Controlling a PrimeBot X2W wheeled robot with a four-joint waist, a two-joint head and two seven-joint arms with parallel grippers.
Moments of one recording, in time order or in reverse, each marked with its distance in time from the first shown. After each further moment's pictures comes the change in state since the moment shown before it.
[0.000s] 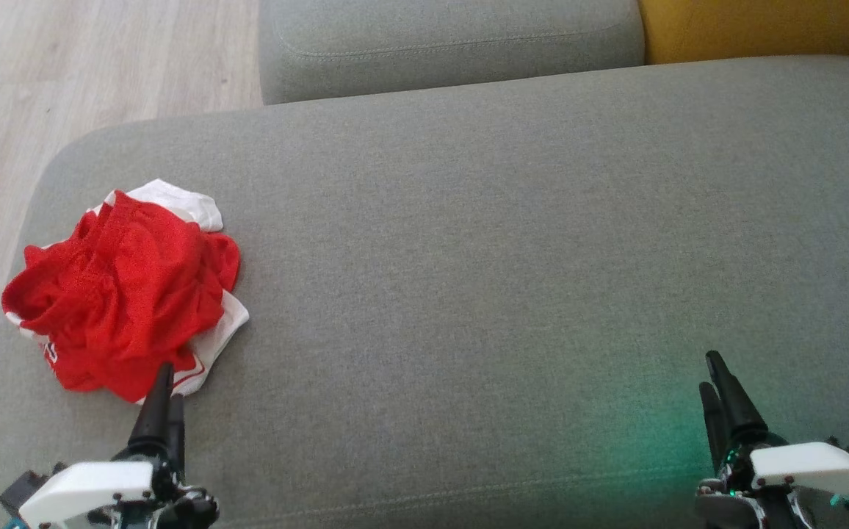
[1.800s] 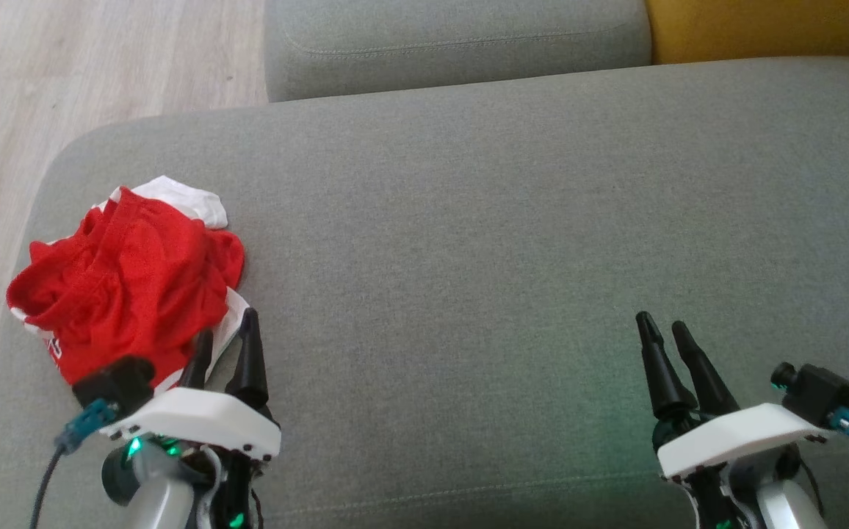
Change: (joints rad) left arm -0.061 0.109 -0.341 -0.218 0.797 0.348 -0.156; right arm -0.010 -0.002 0.129 -0.172 -0.815 0.000 -0.154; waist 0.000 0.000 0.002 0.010
